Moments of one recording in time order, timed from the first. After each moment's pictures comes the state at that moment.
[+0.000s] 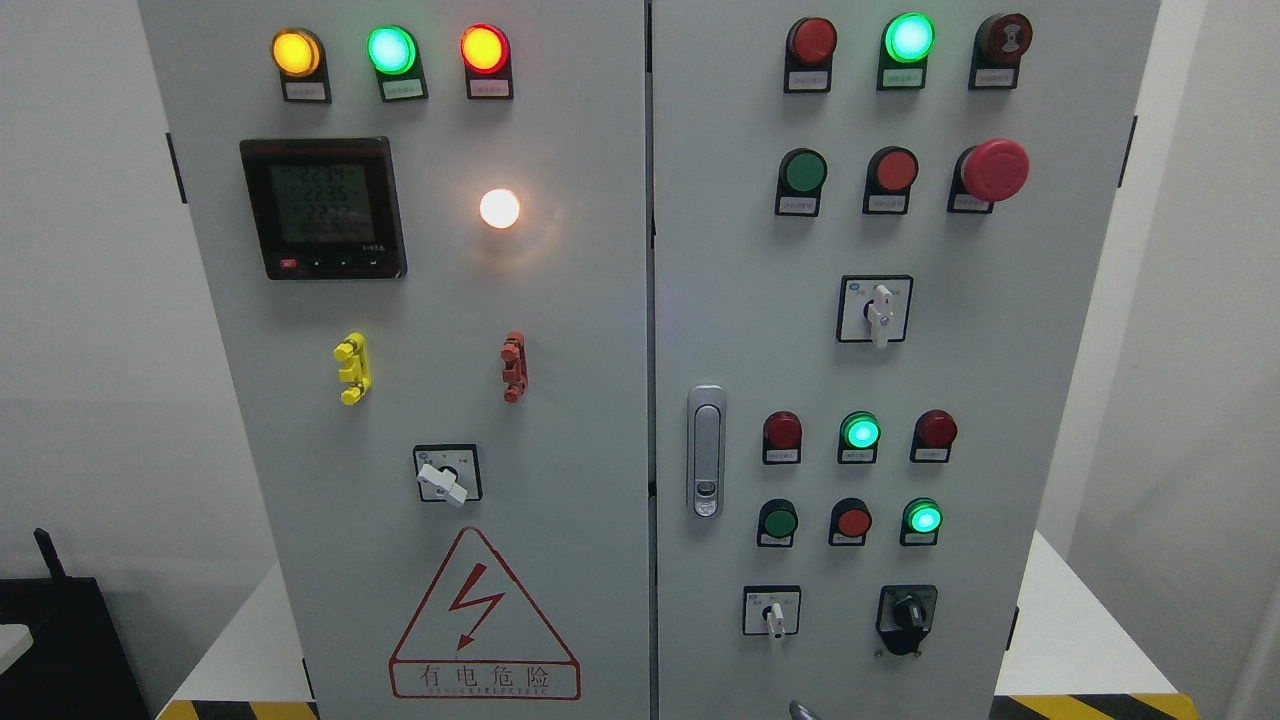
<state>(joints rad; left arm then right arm) 0.11 -0.05 0.00 0.00 0.11 -0.11 -0.07 0.12 -0.03 0.30 -1.80 0.11 -0.26 -0.13</state>
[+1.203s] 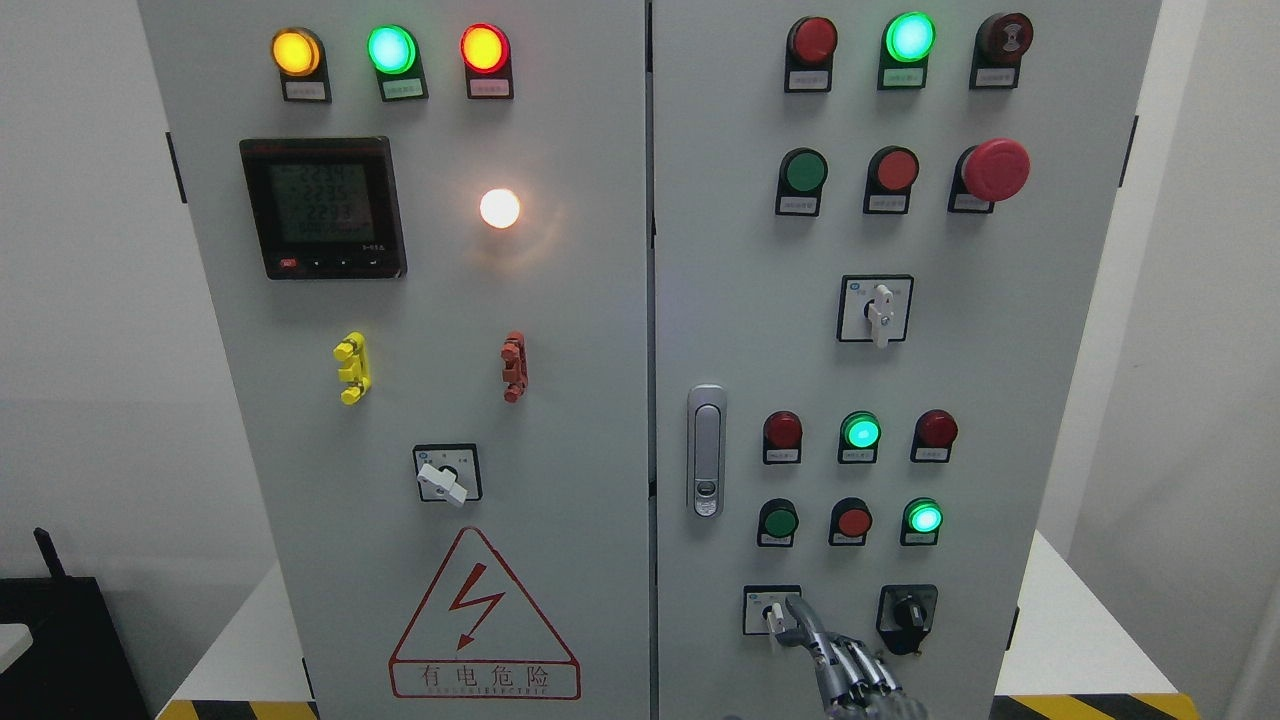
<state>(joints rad) 0.11 -0.05 0.00 0.00 0.11 -0.11 -0.07 -0.09 0.03 0.31 -1.81 1.16 -0.01 -0.43</state>
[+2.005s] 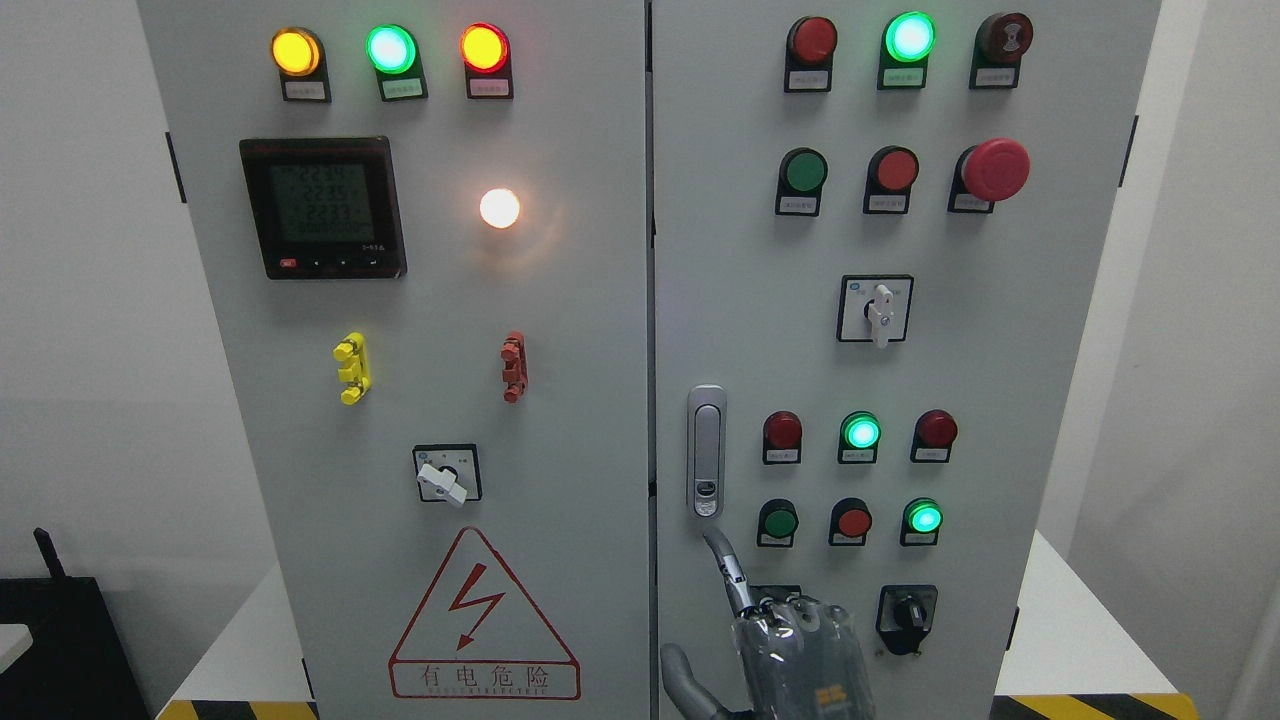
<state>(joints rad) 0.11 -0.05 0.00 0.00 0.11 -0.11 -0.07 -0.26 0.06 0.36 -1.74 1.33 0.10 -0.25</state>
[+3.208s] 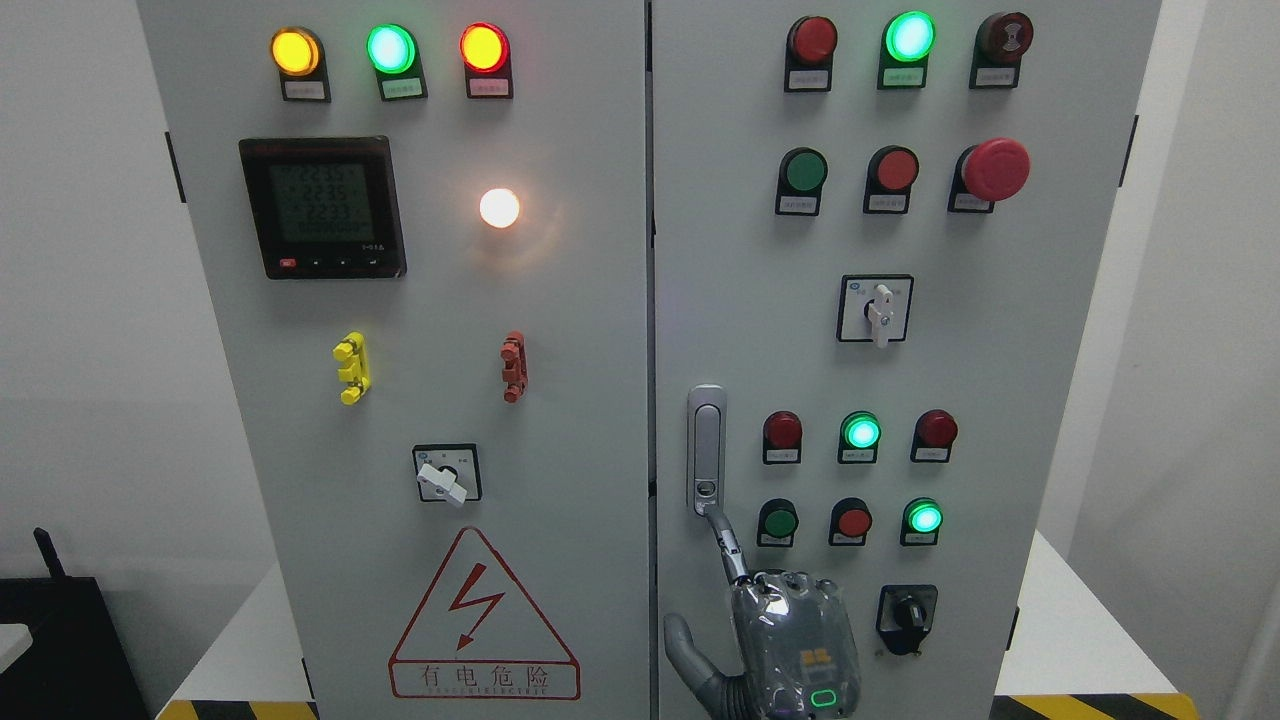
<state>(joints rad) 0.11 -0.05 0.00 0.00 0.11 -0.11 -0.07 -0.32 0.07 0.36 -1.64 1.34 0.17 -0.23</state>
